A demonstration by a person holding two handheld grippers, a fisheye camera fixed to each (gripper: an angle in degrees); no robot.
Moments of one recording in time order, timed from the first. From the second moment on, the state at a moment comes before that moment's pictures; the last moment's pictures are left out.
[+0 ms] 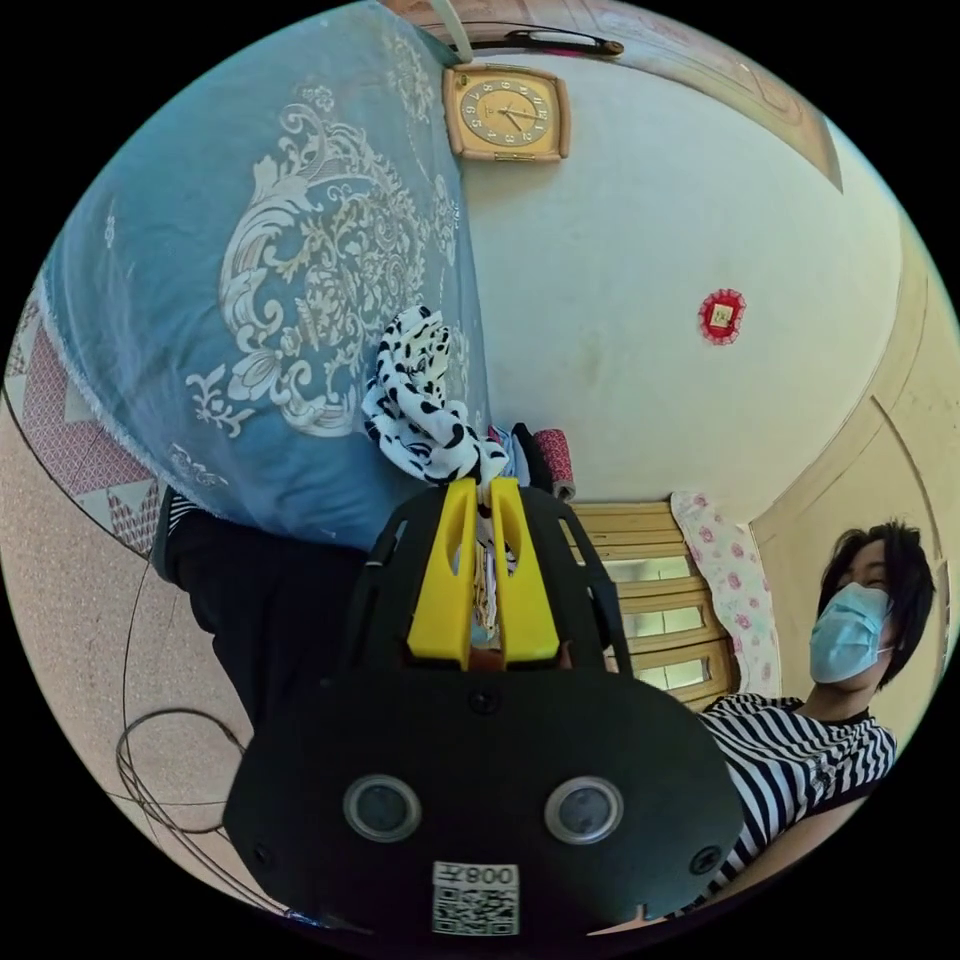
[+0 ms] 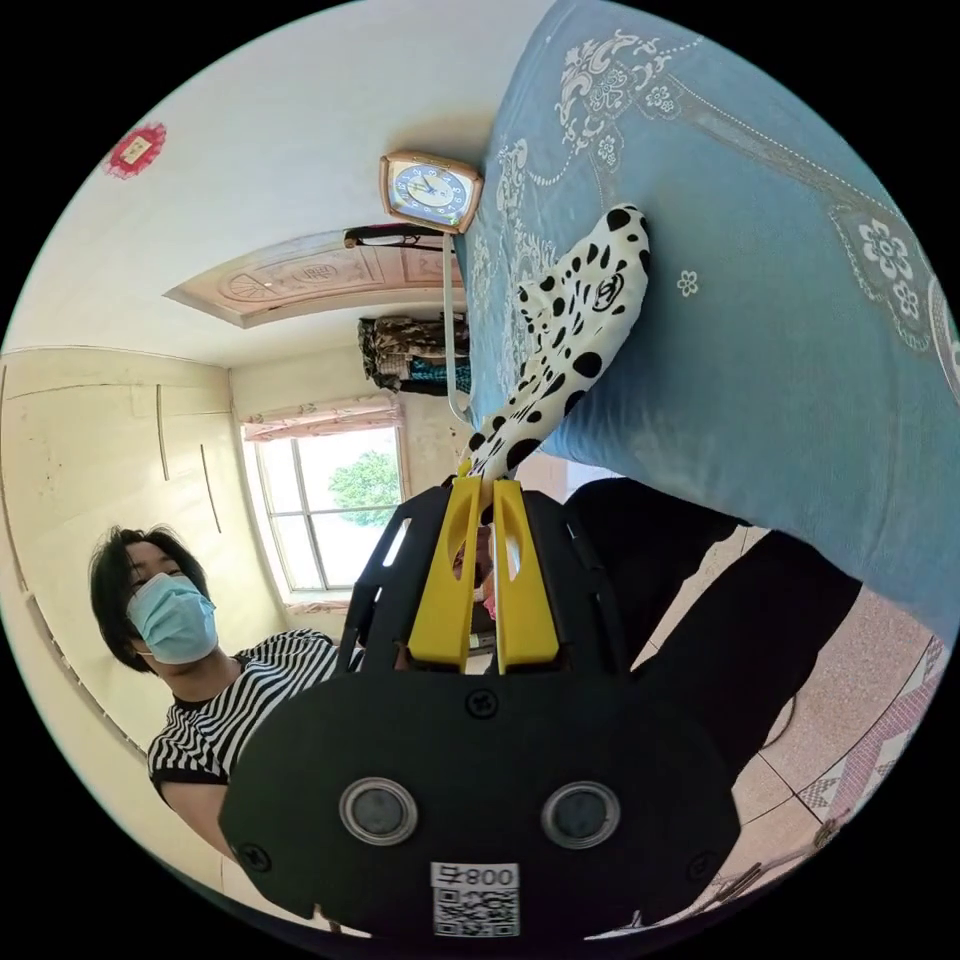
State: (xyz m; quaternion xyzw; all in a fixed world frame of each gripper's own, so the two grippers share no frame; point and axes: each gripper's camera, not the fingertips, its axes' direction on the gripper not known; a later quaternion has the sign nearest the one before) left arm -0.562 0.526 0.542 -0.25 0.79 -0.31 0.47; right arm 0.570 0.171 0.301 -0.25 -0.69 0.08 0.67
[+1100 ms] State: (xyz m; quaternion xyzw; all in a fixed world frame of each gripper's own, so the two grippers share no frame) left arm -0.238 0.556 0.201 -0.18 0.92 -0.02 0.35; right arm 0.955 0.399 -0.003 0.02 -0.67 0.16 0.72
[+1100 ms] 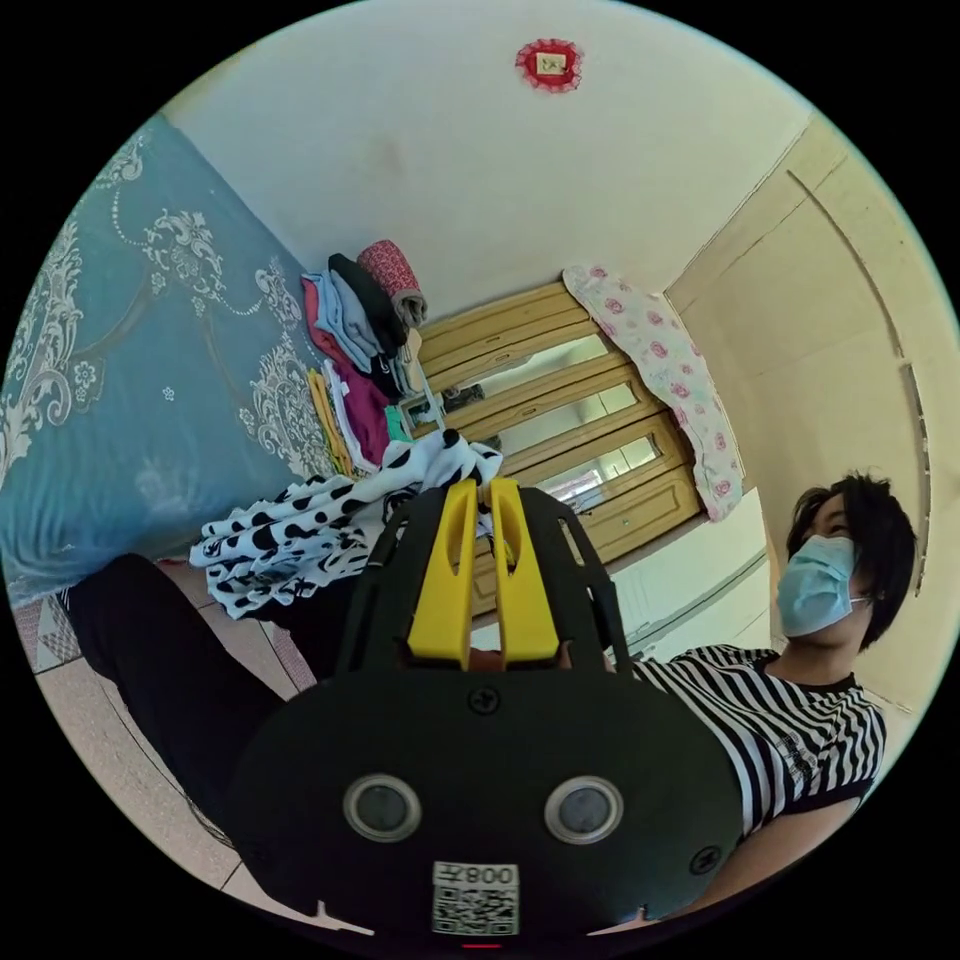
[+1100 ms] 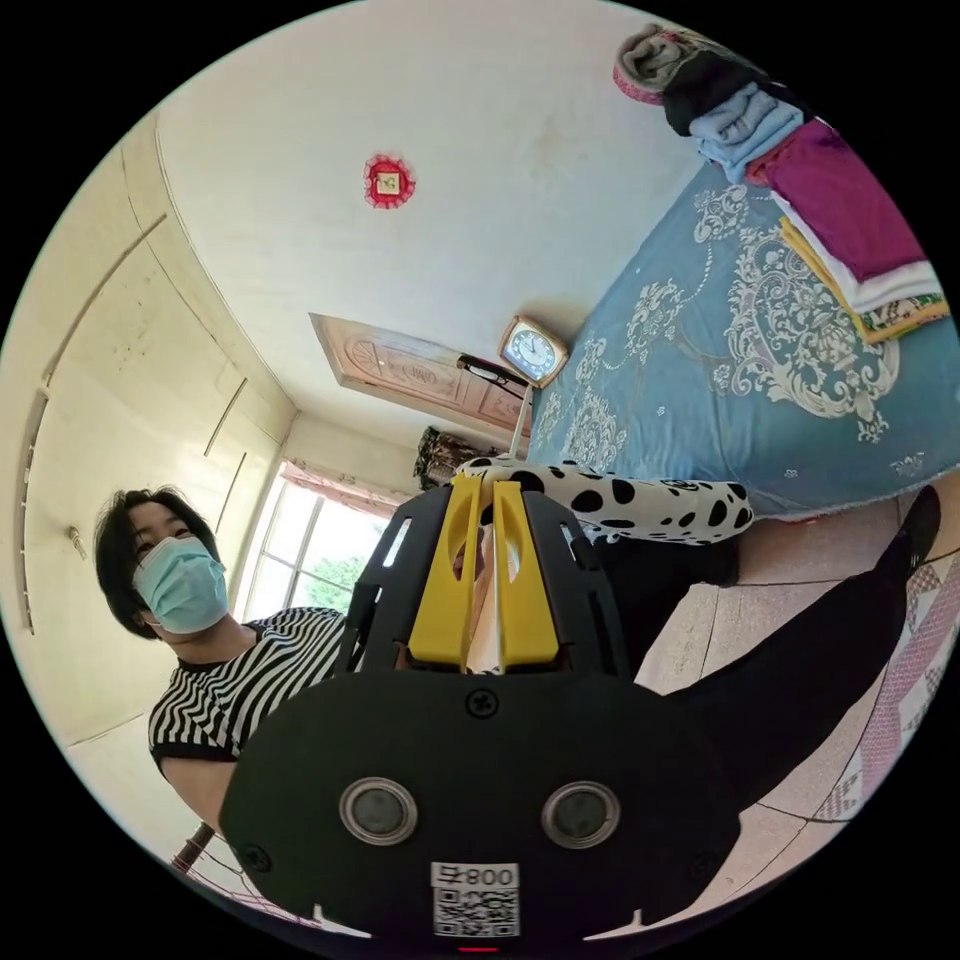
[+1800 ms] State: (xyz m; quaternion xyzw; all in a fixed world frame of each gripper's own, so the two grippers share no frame) left arm 0.244 0.370 0.006 -0.05 0.93 0.08 0.35; right arm 1.352 0.158 -0.036 0.14 -0.56 0.15 0.81
